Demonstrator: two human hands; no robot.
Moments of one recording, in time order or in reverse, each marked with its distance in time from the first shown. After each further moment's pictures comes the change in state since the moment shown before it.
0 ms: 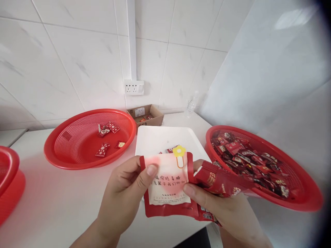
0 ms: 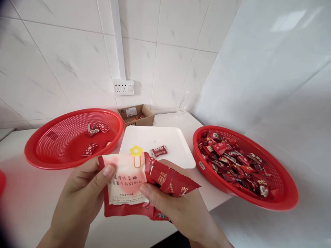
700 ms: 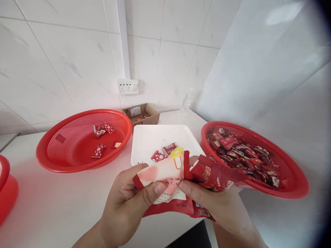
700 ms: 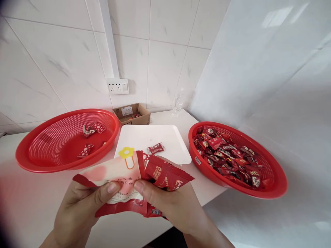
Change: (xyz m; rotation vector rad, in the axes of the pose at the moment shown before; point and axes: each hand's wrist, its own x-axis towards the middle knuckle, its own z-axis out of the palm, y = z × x) left_hand -0.007 -0.006 0.007 -0.024 -0.175 -0.011; right_hand -0.003 -0.004 0.007 0.089 0.023 0.093
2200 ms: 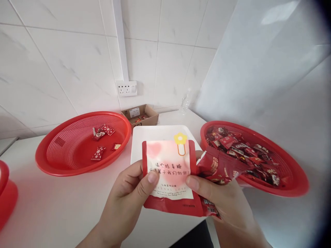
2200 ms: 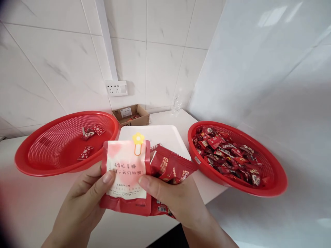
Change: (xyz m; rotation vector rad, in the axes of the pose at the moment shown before) left_hand 0.004 0.000 0.002 -0.161 0.032 -0.124; right_hand 0.005 -0.005 -0.003 0.254 -0.030 0.069
